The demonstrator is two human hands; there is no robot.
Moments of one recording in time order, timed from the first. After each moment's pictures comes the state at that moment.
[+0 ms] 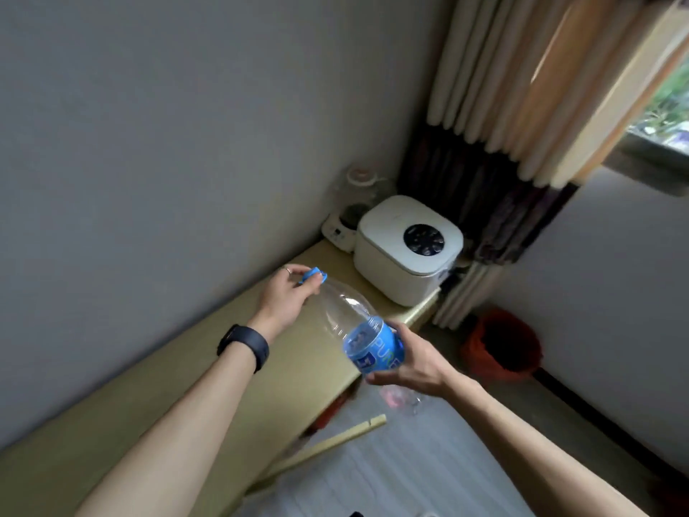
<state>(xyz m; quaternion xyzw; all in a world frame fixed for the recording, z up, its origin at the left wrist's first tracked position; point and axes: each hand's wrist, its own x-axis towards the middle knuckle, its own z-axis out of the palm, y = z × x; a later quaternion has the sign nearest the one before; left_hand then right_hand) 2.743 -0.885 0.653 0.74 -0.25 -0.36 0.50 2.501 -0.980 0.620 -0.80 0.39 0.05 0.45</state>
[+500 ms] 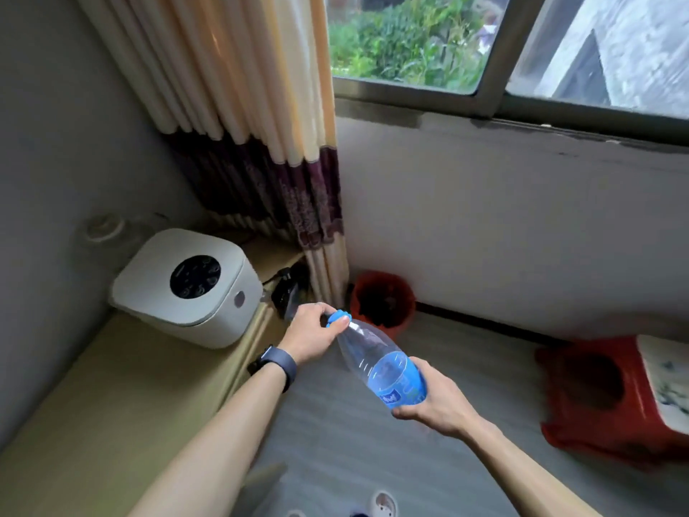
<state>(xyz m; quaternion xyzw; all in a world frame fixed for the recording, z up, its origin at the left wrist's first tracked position) 2.405 -1.148 0.588 0.70 -0.53 -0.44 0.18 2.145 -1.091 0.551 -0.62 0.63 -0.01 0.47</state>
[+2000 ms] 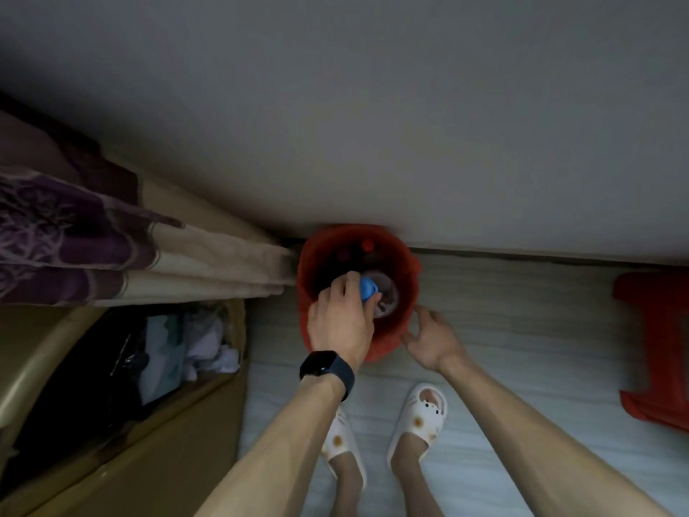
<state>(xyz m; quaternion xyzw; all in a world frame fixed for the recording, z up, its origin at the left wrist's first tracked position) 2.239 -1.469 0.141 0.70 -0.69 -0.18 0.00 2.076 -1.435 0.078 -0.47 0.73 0.10 0.49</state>
